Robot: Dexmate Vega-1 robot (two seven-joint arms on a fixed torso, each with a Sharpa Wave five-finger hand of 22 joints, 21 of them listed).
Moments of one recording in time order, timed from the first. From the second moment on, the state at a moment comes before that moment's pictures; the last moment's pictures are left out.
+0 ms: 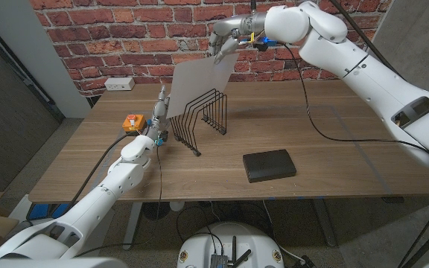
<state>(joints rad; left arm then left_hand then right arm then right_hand) 0.84 0.51 0.37 -1.30 -0.65 -0.29 -0.03 0.01 0.02 -0.01 0.11 0.33 0.10 -0.21 0.19 0.19 0.06 -0.12 0.21 0.19 0.13 -0.04 0.18 0.18 0.14 0.01 0.21 0.19 -0.07 -0.60 -0.79 -1.73 -0.50 0.04 0.61 1.04 0.13 0.28 -0.16 0.18 0.97 -0.21 0.49 0.19 1.13 -0.21 0.20 0.42 1.07 -0.18 0.25 0.53 0.68 -0.06 0.28 0.19</state>
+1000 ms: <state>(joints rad) 0.84 0.51 0.37 -1.30 -0.65 -0.29 -0.03 0.01 0.02 -0.01 0.11 0.33 0.10 -0.21 0.19 0.19 0.06 -0.12 0.21 0.19 0.13 -0.04 0.18 0.18 0.14 0.01 0.21 0.19 -0.15 -0.66 -0.74 -1.81 -0.50 -0.01 0.54 1.03 0.12 0.28 -0.15 0.17 0.97 -0.21 0.48 0.19 1.13 -0.21 0.20 0.41 1.06 -0.18 0.24 0.54 0.68 -0.06 0.28 0.19</state>
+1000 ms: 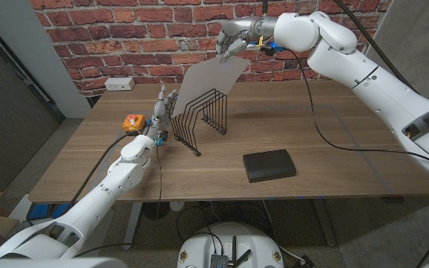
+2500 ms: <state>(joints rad) 0.84 0.51 0.37 -1.30 -0.65 -0.29 -0.03 0.01 0.02 -0.01 0.11 0.33 0.10 -0.21 0.19 0.19 0.06 -0.12 0.21 0.19 0.13 -0.04 0.18 0.18 0.14 0.01 0.21 0.19 -0.34 -0.75 -0.59 -2.02 -0.45 -0.18 0.41 1.02 0.13 0.29 -0.16 0.17 0.98 -0.20 0.47 0.19 1.12 -0.20 0.20 0.42 1.05 -0.17 0.24 0.55 0.68 -0.06 0.28 0.19</state>
